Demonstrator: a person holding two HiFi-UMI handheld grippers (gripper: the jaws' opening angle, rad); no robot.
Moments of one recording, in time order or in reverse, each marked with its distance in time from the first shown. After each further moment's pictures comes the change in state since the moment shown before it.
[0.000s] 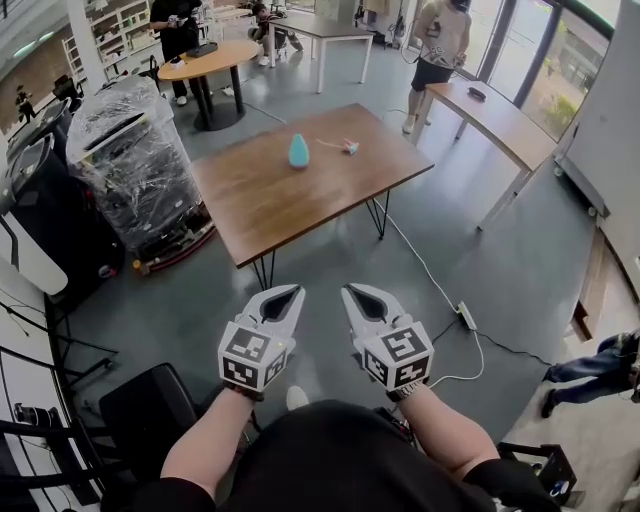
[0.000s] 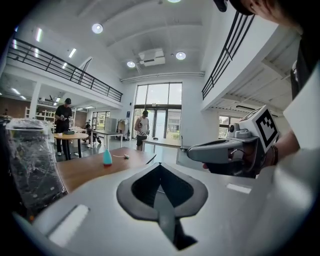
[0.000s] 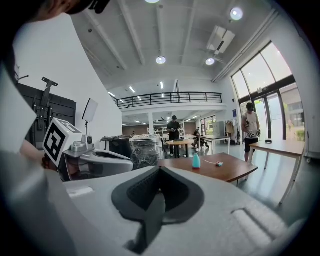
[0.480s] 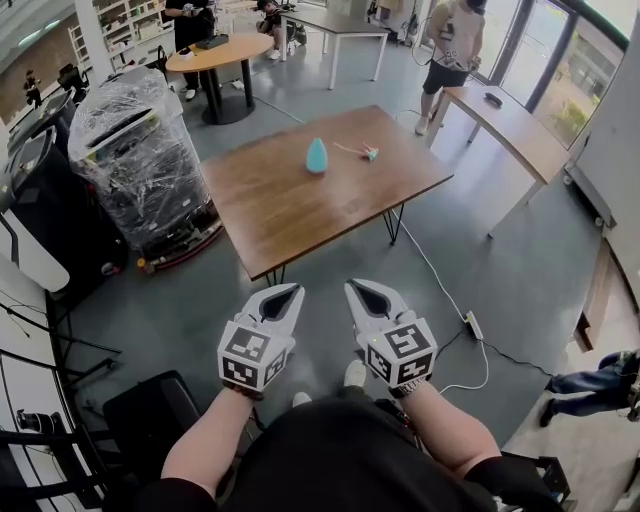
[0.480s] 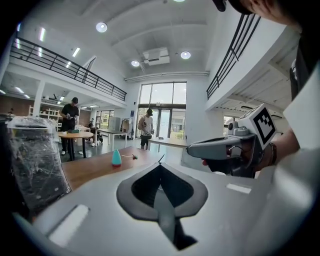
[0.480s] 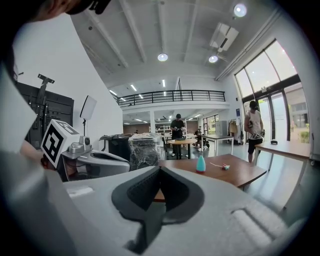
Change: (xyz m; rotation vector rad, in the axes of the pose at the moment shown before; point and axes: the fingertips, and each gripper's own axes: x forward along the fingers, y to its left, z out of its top) left arm 0.009 0.074 0.009 -0.019 0.007 0.030; right arm 0.073 -0.001 0.022 -0.012 0.018 0.017
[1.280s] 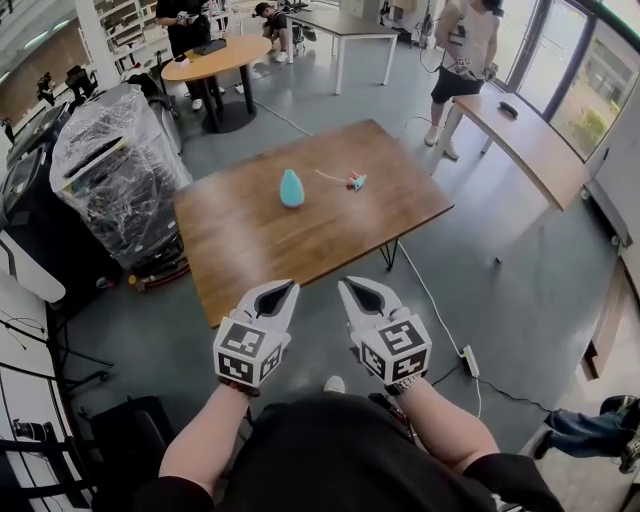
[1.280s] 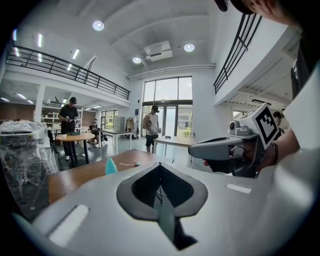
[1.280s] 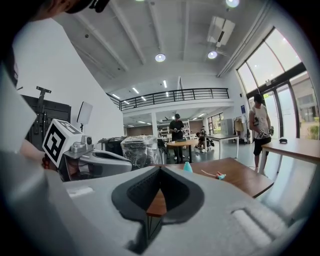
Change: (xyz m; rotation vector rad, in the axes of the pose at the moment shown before) left arm 0.190 0.030 0.047 0.016 0.029 0.081; right arm 0.077 -0.181 0.024 0.017 -0.013 0.082
